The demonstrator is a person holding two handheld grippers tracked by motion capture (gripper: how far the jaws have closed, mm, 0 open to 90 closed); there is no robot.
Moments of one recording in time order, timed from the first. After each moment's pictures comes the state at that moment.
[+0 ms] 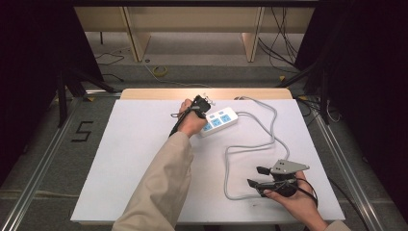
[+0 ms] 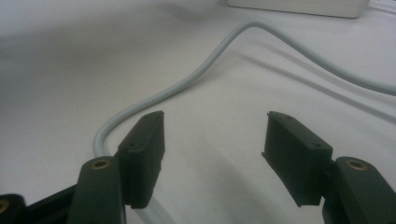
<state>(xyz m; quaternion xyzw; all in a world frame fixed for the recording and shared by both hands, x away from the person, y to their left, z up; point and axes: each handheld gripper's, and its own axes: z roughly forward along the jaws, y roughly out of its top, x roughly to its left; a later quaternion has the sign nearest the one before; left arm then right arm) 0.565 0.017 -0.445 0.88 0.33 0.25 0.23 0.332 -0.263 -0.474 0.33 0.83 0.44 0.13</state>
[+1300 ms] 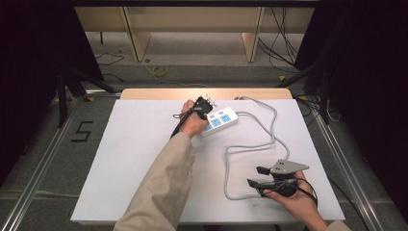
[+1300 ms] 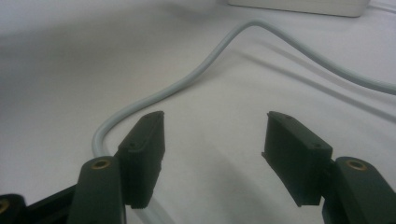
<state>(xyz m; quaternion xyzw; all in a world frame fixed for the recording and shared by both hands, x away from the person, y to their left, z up) 0.565 0.012 -0.447 0.89 0.32 0.24 0.22 0.333 -0.263 -0.475 0.33 0.83 0.44 0.14</state>
